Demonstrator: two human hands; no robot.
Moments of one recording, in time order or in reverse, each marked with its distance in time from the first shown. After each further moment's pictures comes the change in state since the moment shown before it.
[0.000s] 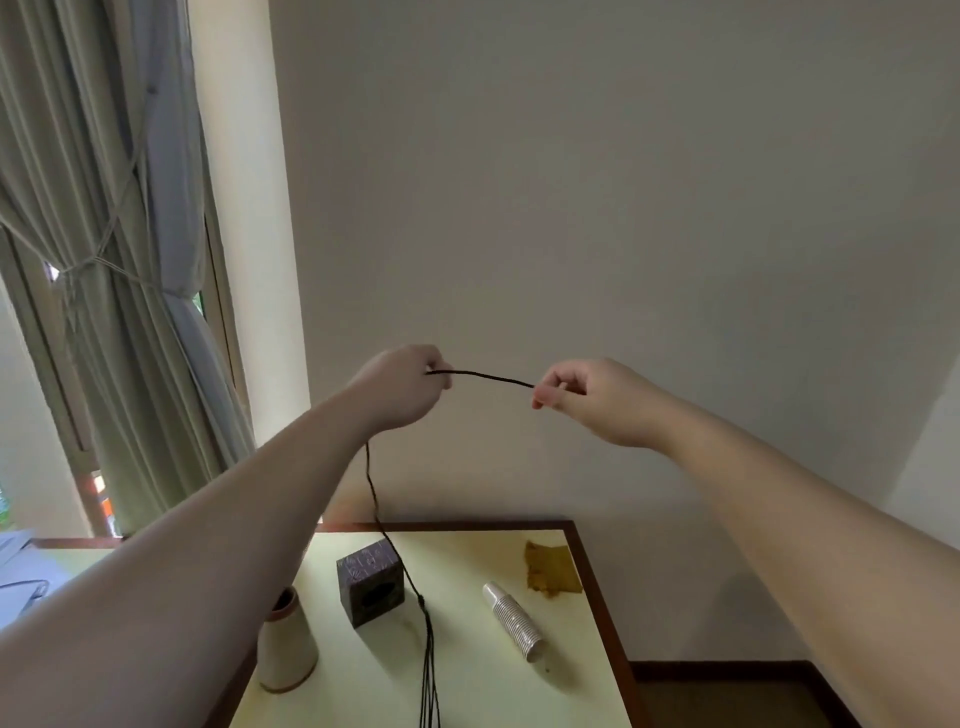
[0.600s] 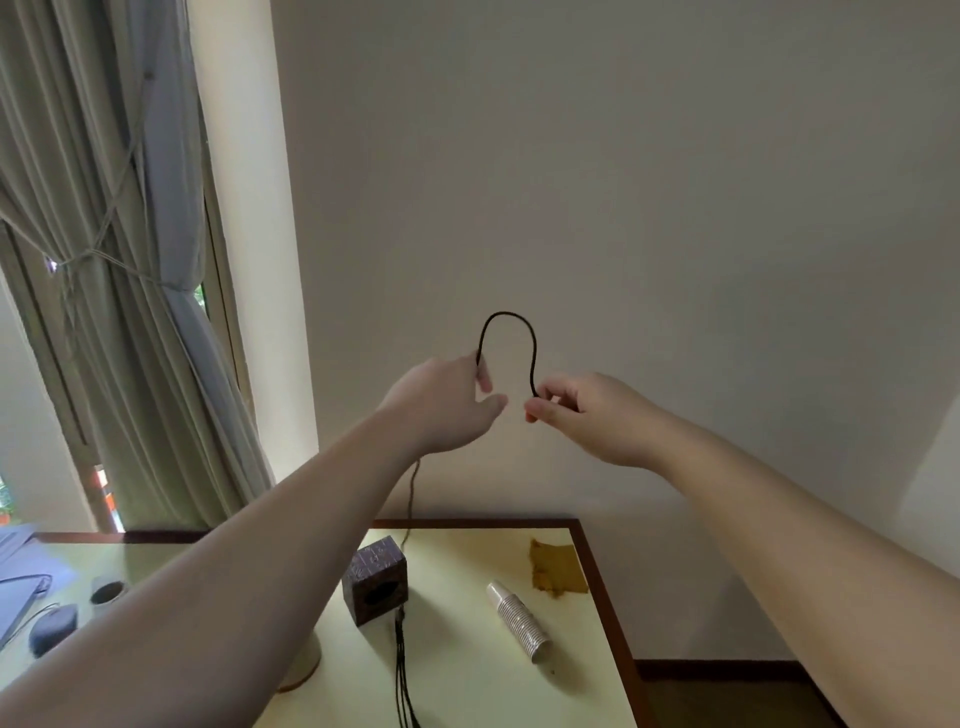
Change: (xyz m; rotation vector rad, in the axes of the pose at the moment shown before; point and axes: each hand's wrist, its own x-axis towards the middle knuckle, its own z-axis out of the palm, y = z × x) left_hand -0.011 0.025 0.028 0.224 0.028 0.123; right_hand -0.001 -0.008 0.019 -0.092 -0.042 -0.001
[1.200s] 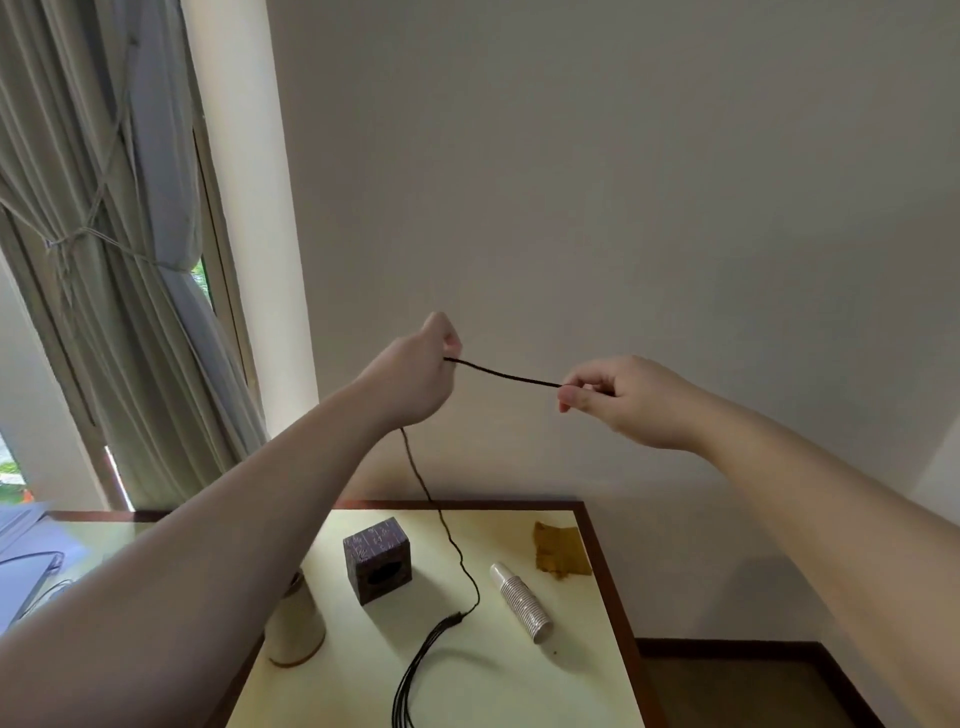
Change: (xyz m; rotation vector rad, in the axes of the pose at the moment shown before) left_hand 0.007 -0.029 -0.002 -0.177 0.022 -0.041; right_hand -0.005 0.032 -0.016 0.011 -0.033 0.037
